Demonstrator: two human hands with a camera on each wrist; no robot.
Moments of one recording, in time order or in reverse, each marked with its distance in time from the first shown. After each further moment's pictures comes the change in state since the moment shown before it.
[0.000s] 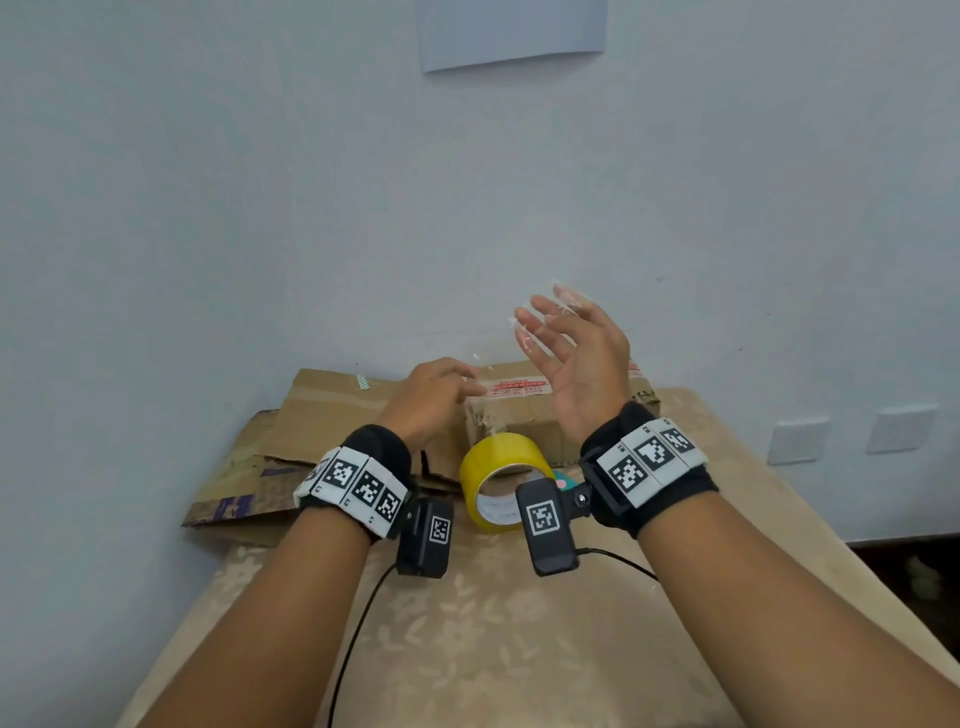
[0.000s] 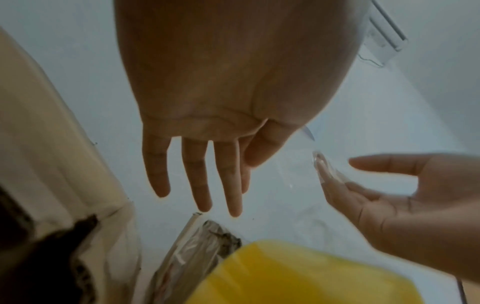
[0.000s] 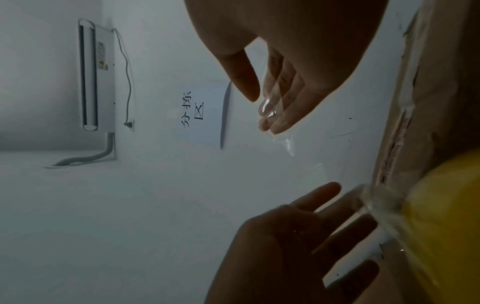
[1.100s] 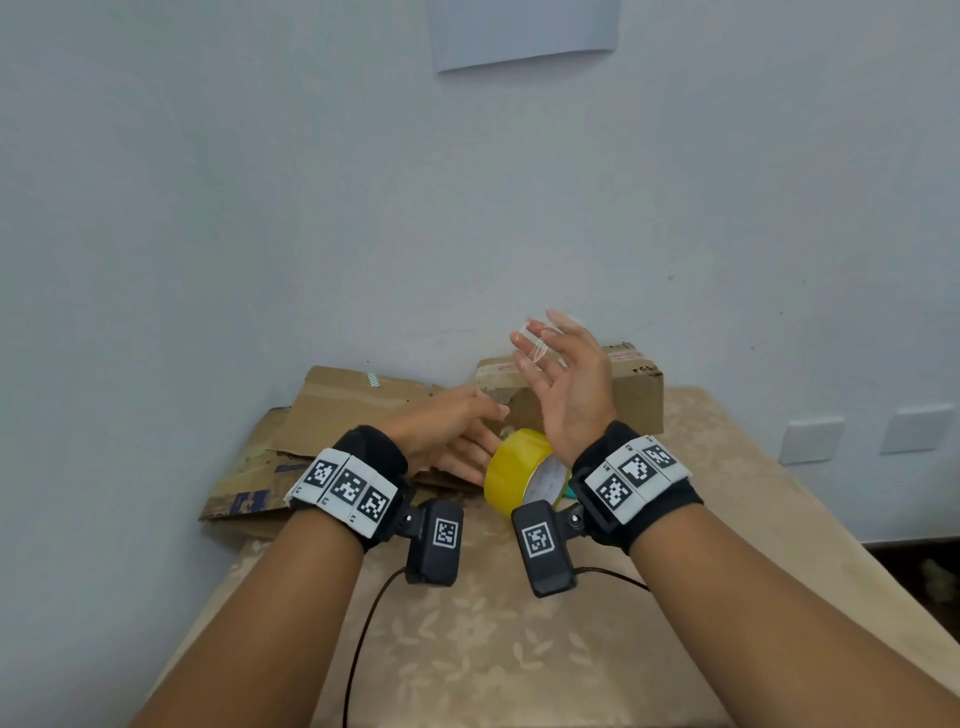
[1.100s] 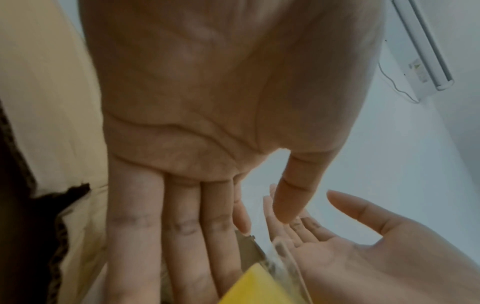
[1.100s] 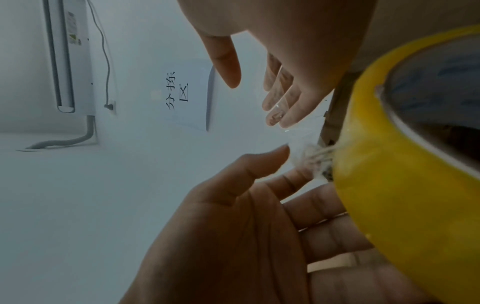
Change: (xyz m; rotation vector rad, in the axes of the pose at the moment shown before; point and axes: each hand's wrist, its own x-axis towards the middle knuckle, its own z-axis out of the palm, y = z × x) left_hand -0.023 0.005 -0.005 -0.147 -0.383 -0.266; right_hand -0.002 0.030 -0.006 -0.024 -0.002 0.065
